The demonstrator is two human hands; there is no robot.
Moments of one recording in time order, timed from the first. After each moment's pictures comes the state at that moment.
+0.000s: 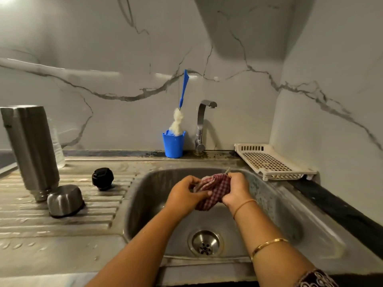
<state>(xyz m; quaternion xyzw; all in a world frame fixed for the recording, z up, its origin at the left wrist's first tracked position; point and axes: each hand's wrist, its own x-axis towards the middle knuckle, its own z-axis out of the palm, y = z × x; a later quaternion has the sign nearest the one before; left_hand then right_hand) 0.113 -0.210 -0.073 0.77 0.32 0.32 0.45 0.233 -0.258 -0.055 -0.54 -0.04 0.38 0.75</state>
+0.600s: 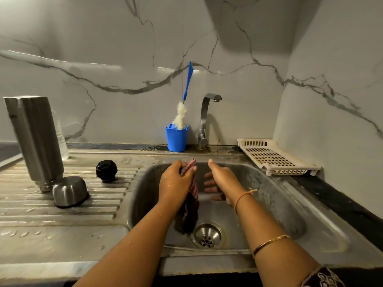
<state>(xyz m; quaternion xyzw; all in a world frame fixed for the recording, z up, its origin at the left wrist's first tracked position) 0.106 -0.195 -0.074 0.72 0.36 0.47 0.37 0.212 -0.259 -0.046 -0.75 -0.29 0.33 0.50</state>
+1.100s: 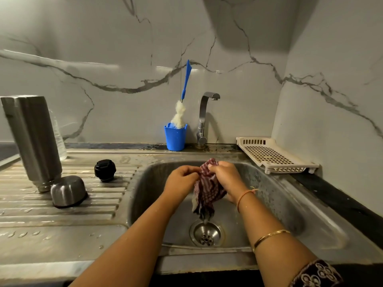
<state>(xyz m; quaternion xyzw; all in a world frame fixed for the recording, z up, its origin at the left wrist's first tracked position) 0.110 -0.196 -0.070 0.72 0.33 0.35 0.50 0.223 -0.258 -0.051 -0.72 -0.33 0.25 0.56</state>
